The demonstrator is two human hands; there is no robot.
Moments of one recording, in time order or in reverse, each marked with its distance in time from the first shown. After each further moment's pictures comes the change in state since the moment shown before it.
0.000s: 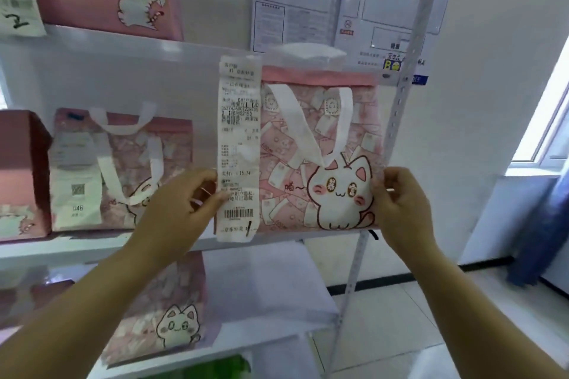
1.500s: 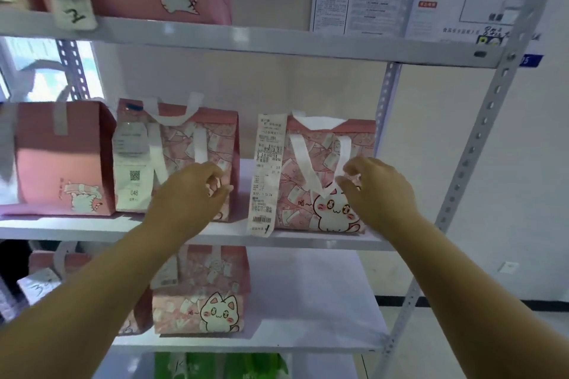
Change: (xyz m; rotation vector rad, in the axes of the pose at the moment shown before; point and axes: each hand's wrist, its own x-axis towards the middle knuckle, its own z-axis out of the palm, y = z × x) left_hand 0.022 -0.054 0.000 0.475 0.093 -0.263; right_hand 0.053 0.004 0.101 -0.444 -0.430 -0.276
